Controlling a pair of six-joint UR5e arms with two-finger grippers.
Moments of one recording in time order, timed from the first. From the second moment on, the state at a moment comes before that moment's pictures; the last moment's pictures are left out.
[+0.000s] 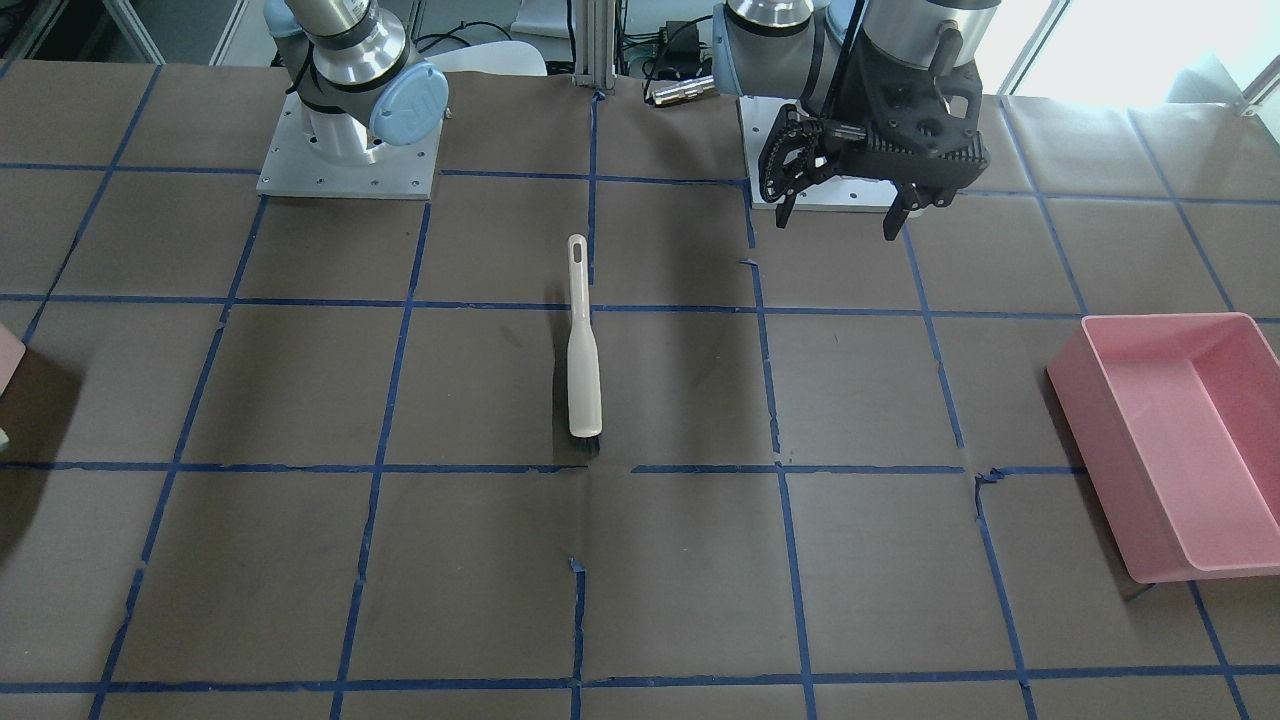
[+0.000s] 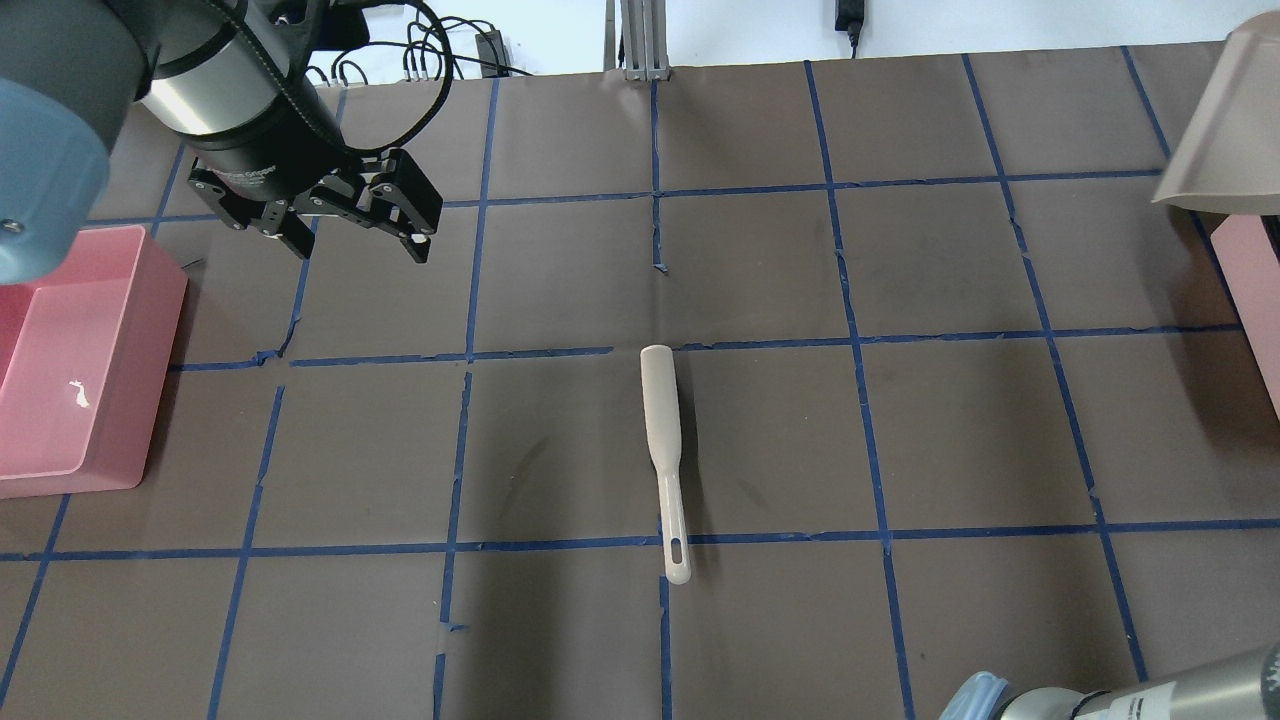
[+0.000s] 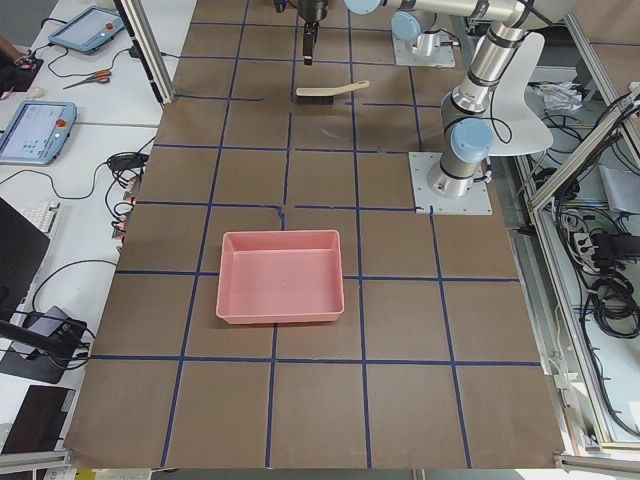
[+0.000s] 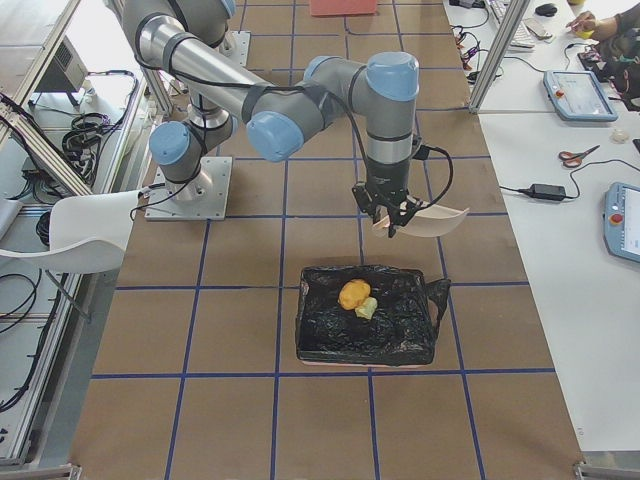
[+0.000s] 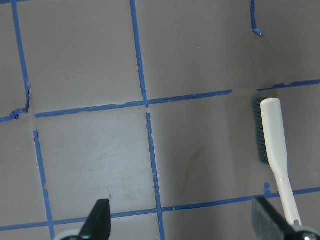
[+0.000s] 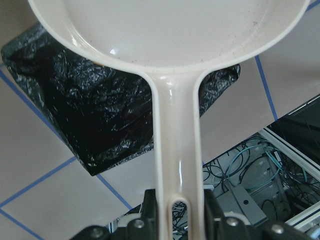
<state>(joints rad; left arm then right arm) -1.63 -1.52 -1.56 -1.60 1.55 0.04 0.89 -1.33 1.34 -1.82 -1.71 -1.64</state>
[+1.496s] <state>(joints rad) -1.62 -1.50 -1.56 -1.61 1.55 0.04 1.56 -1.27 1.49 -1.86 -1.71 -0.43</state>
